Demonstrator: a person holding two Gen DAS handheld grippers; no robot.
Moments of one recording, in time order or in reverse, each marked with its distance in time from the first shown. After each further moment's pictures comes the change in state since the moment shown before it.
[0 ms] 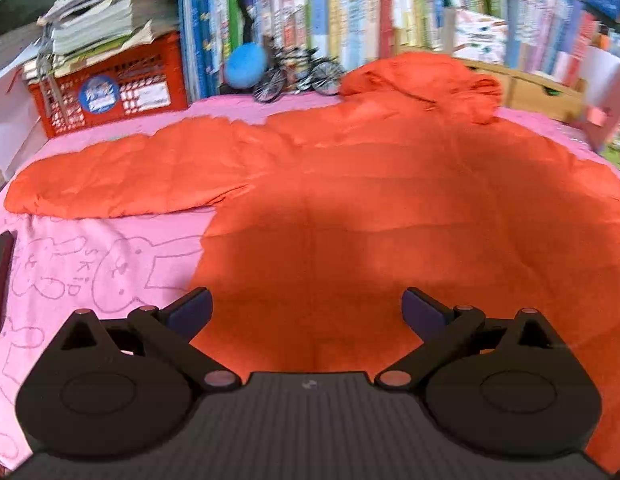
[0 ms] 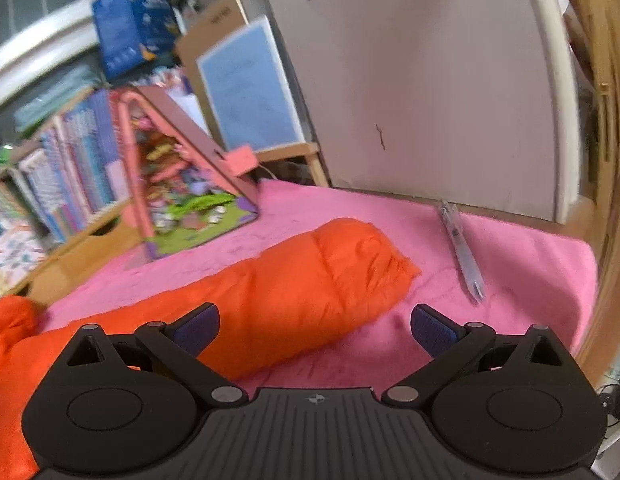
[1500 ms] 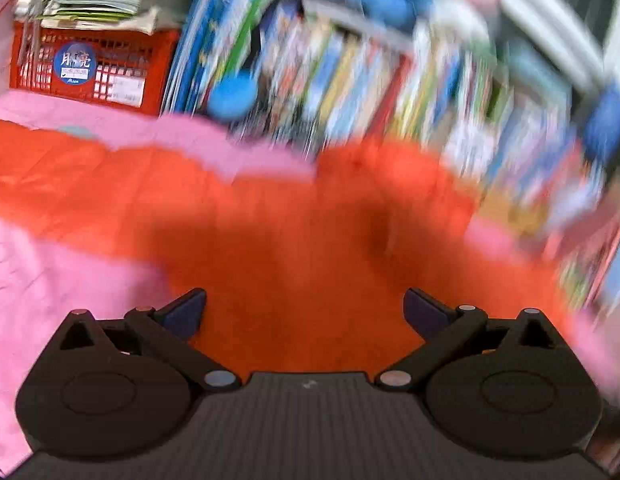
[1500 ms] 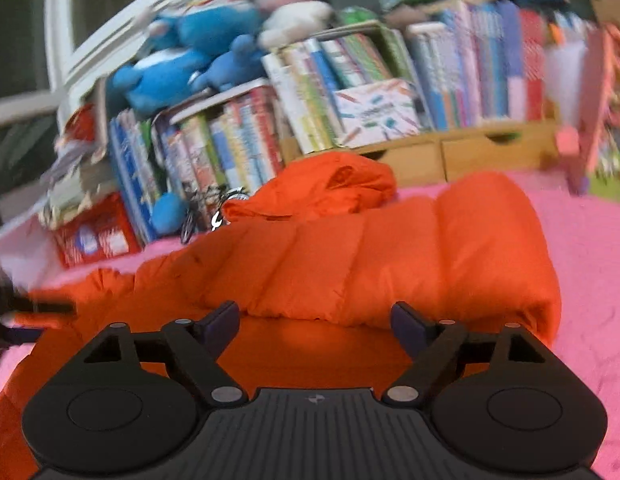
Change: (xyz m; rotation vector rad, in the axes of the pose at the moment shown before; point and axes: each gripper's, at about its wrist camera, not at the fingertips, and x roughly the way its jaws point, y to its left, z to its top) left arm 0.020 0.036 0.065 -0.369 -0.157 -0.344; right arm -0.053 0.281 -0.133 -0.401 0.156 0.693
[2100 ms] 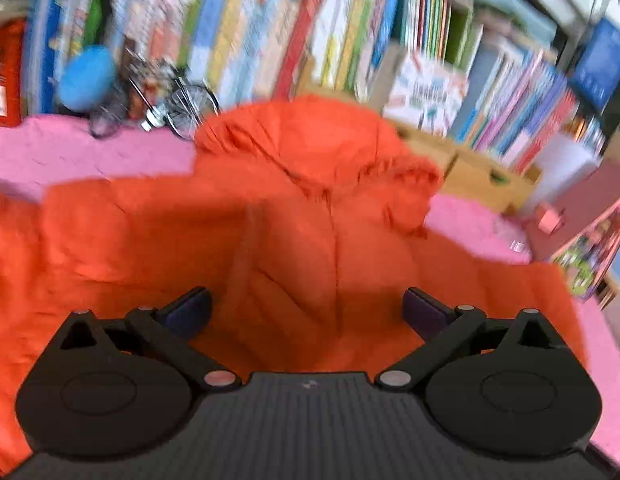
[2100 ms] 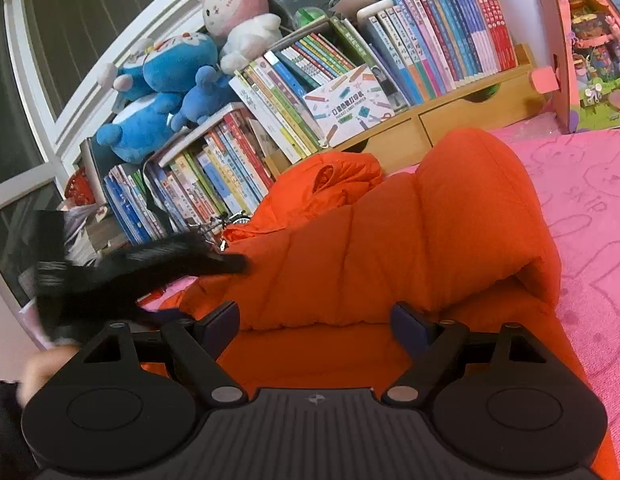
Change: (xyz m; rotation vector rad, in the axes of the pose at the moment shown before) left arm 0.140 -0.094 -0.010 0.225 0.164 0.027; right arm -0.001 -0.036 0.002 0.200 -0.015 0.091
